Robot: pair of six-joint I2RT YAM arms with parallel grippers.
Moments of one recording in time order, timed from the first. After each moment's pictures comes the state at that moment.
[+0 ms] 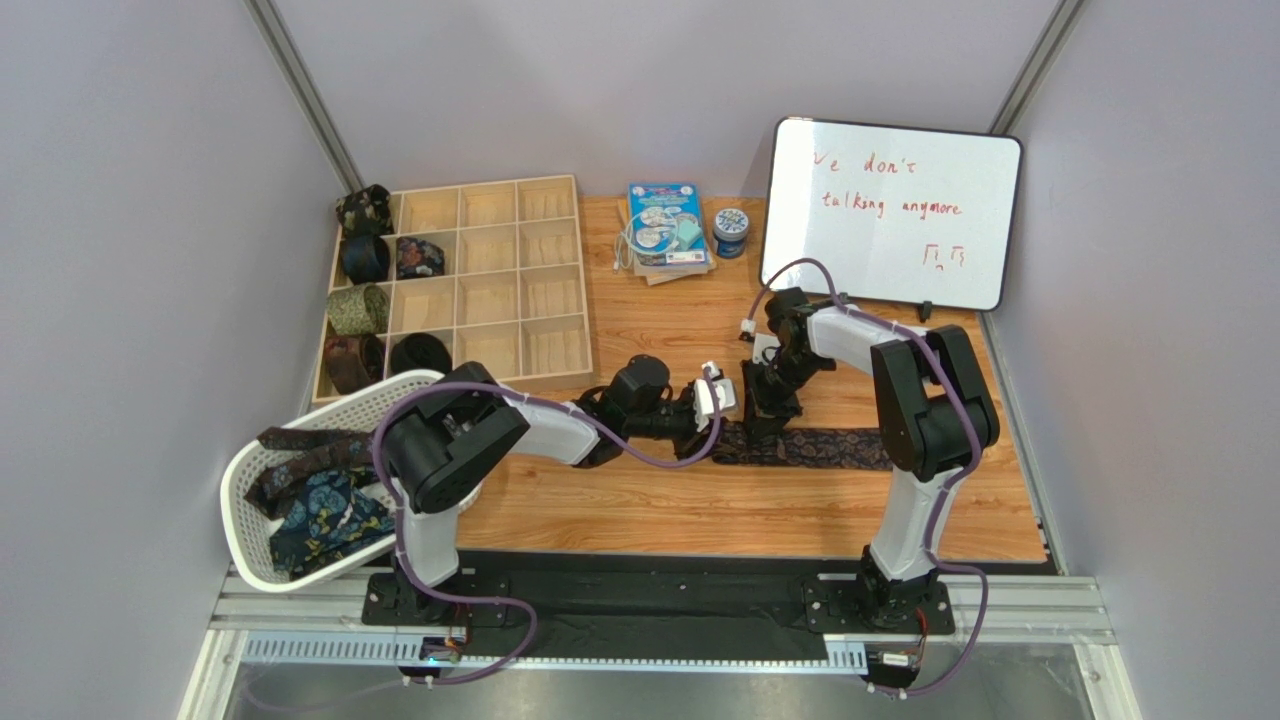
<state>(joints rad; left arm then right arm) -0.90 1.88 0.84 0.65 0.54 0.21 0.29 1.90 1.16 -0.82 -0.47 0.16</state>
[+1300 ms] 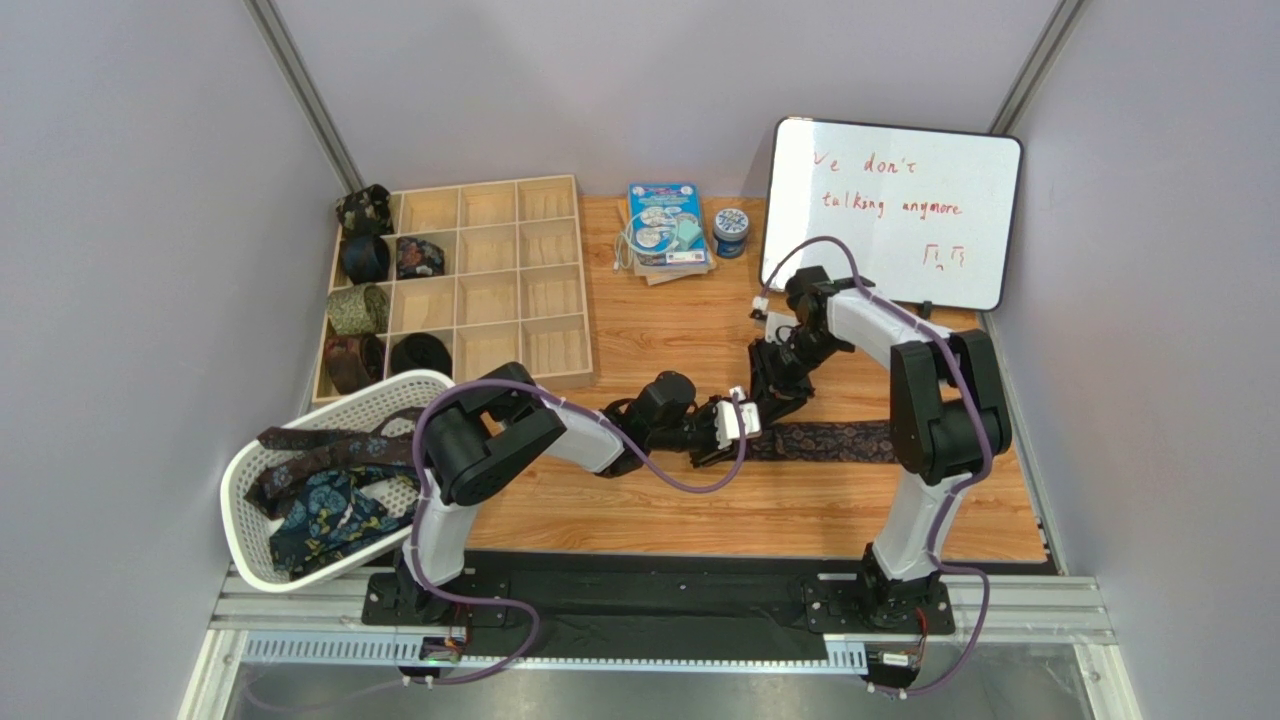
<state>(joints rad) -0.97 2.02 0.91 0.66 0.40 0.35 0.23 1.88 1.26 -0.93 -0.53 0.07</state>
